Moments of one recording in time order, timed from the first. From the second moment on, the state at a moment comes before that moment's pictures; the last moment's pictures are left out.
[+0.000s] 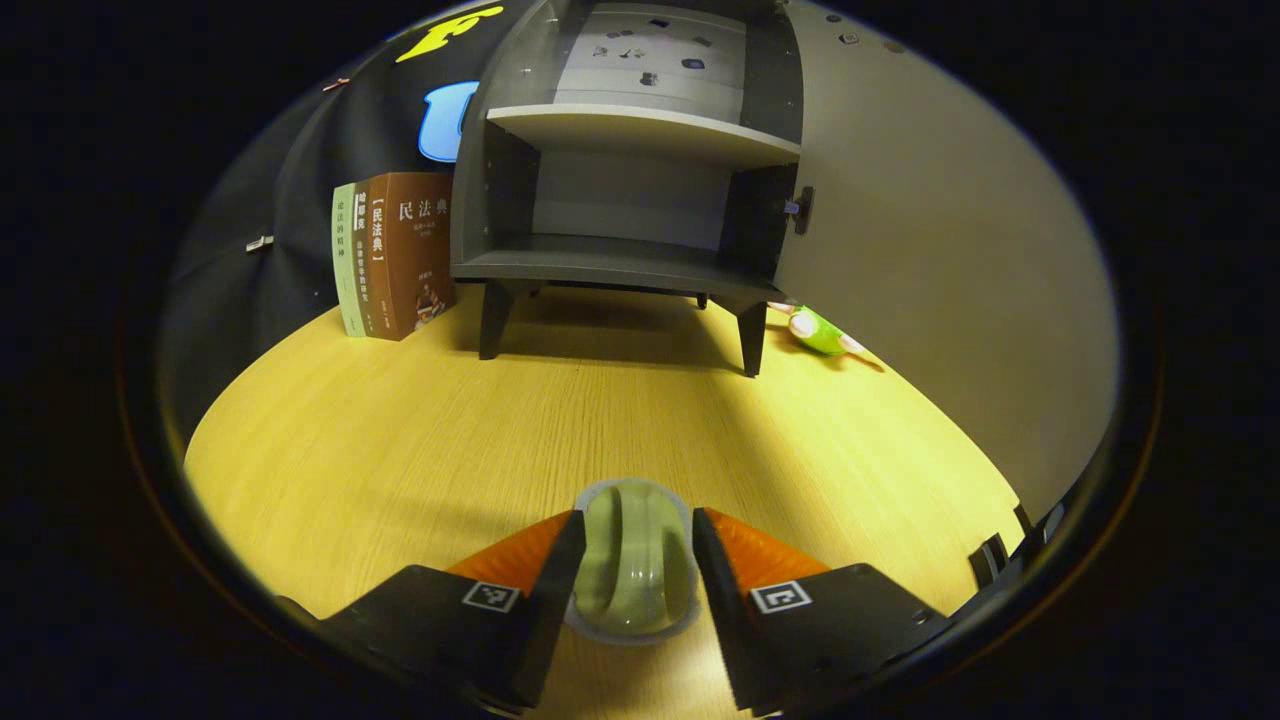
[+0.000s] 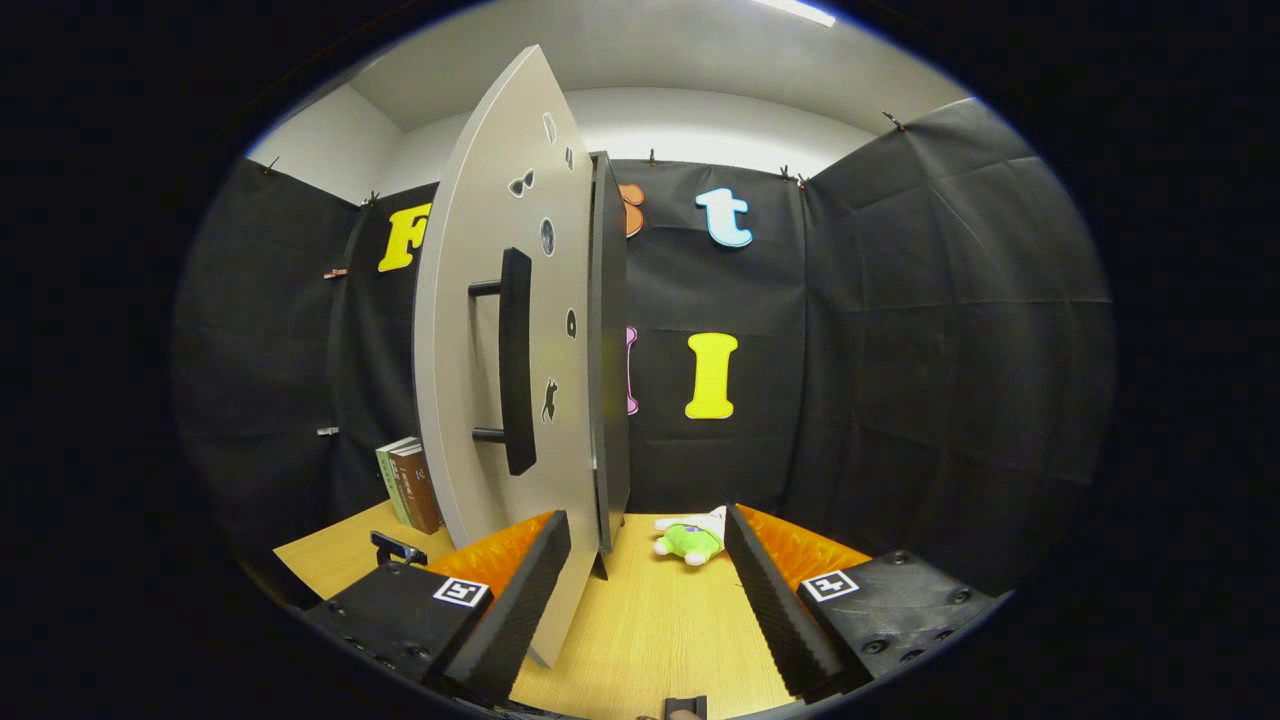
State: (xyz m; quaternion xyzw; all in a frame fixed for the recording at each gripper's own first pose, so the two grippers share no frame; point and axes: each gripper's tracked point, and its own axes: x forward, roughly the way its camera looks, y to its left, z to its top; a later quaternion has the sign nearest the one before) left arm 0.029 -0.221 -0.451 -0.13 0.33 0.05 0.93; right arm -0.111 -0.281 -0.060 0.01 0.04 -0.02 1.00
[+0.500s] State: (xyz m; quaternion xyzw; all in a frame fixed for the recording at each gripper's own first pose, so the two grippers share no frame) left arm 0.047 -0.186 -0.282 -0.05 0.21 0.04 0.98; right arm -0.101 -0.255 -0.049 0.04 0.02 0.05 1.00
